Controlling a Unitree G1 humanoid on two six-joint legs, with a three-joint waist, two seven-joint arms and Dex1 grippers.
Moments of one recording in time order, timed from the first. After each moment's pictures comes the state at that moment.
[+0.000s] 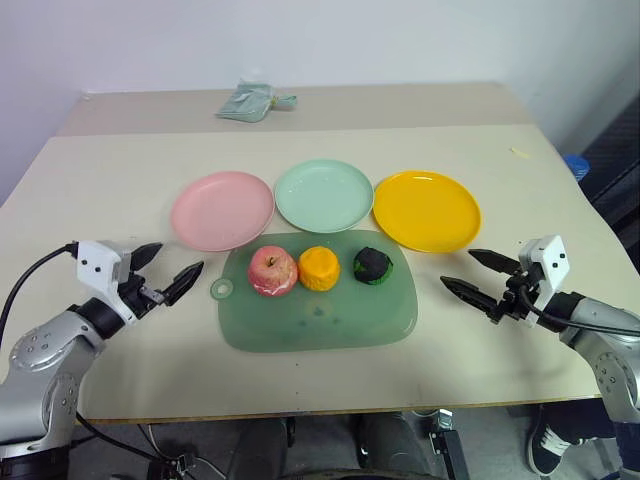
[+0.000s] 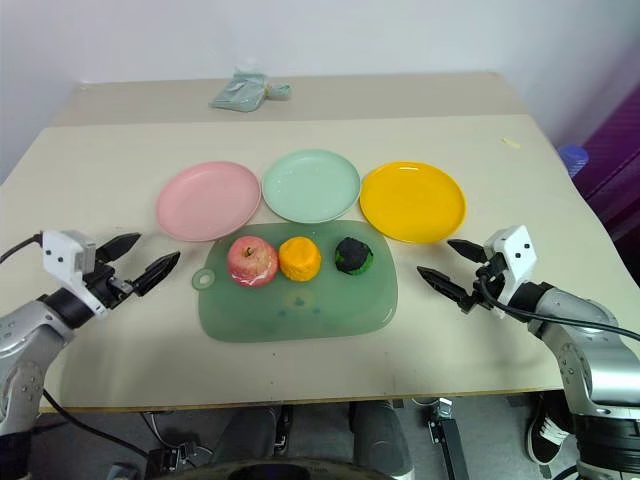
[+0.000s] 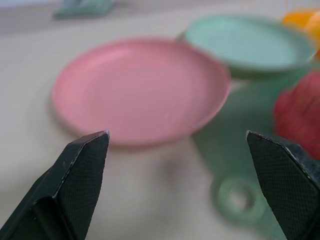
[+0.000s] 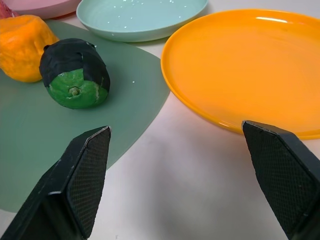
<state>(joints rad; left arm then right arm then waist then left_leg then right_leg) 0.04 0.60 0.41 -0.31 -0.59 0.43 -0.66 0.02 -0.72 -0.30 -0.19 0.52 0.41 0.85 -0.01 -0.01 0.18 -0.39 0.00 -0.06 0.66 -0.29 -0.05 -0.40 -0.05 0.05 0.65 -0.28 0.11</state>
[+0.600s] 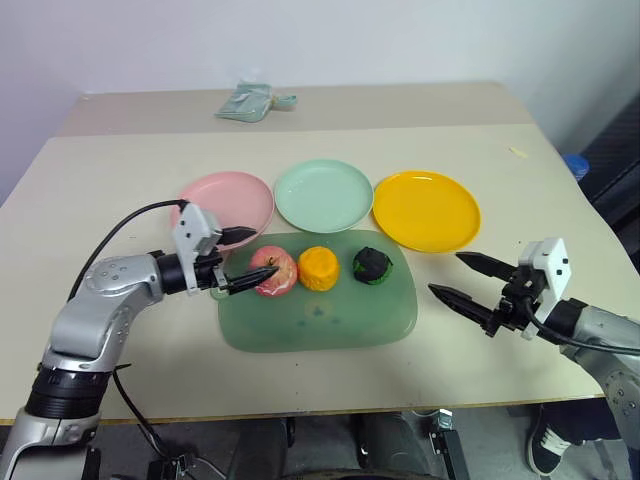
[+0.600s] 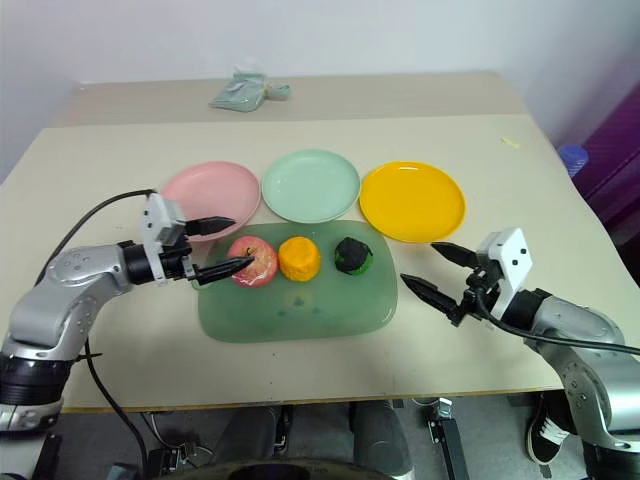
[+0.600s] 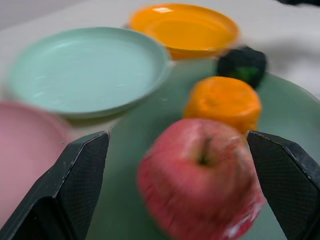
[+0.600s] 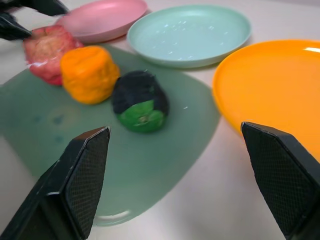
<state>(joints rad) -0.29 0.71 -0.02 -0.17 -0.46 0.43 -0.98 0.13 -0.72 -0.34 -0.51 0.66 0.57 0.78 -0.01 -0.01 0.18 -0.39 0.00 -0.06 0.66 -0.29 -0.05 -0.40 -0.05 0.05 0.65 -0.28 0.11</state>
